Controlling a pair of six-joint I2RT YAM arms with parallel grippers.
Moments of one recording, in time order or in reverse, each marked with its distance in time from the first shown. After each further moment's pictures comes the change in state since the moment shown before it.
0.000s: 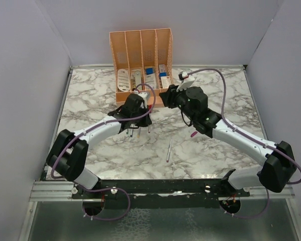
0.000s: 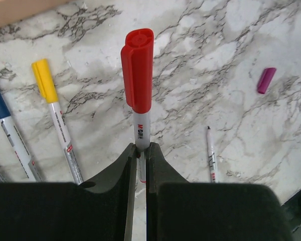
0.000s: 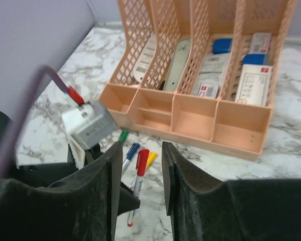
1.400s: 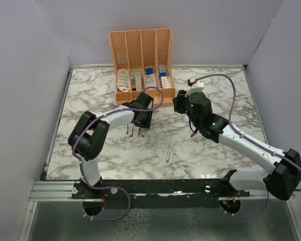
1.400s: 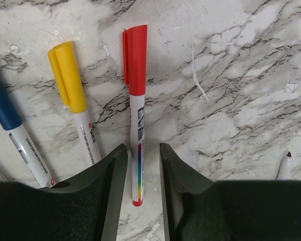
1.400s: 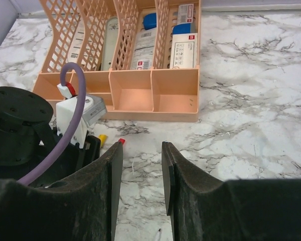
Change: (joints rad) left arm -0.001 0.345 0.219 -0.241 -0.120 0.044; right arm 0.000 -0.130 -0.071 -0.174 0.260 0.017
